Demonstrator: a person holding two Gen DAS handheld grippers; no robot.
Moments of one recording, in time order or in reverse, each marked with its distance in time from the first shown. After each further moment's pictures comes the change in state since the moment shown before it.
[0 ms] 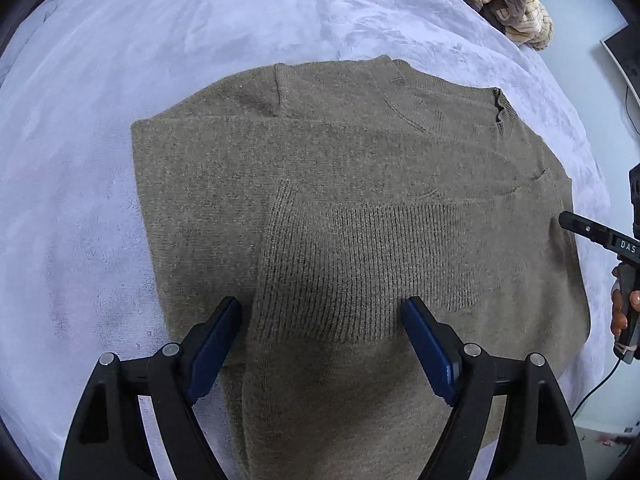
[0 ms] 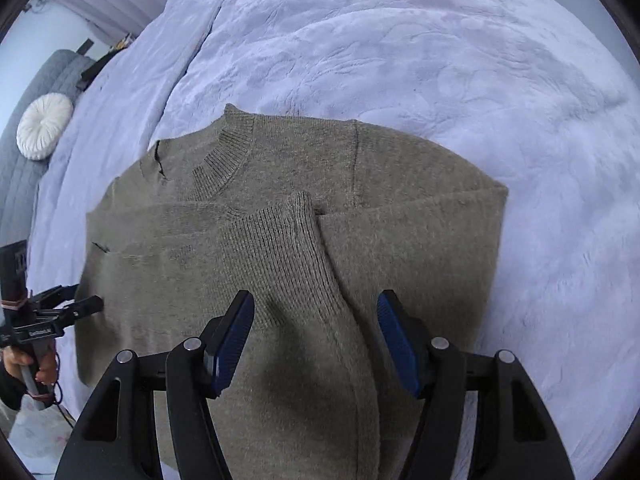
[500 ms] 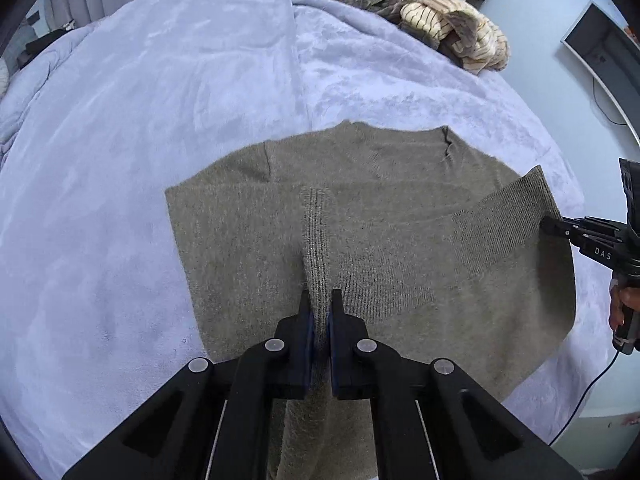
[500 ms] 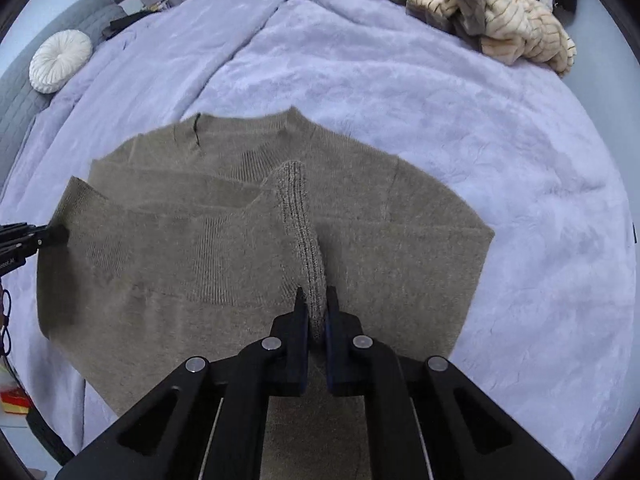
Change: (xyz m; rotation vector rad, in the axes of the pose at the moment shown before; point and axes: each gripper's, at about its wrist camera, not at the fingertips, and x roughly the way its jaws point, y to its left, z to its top) left arm -0.071 -0.017 -0.016 0.094 -0.208 -0.009; right arm -0.048 0.054 -0.036 -0.233 -0.125 -0.156
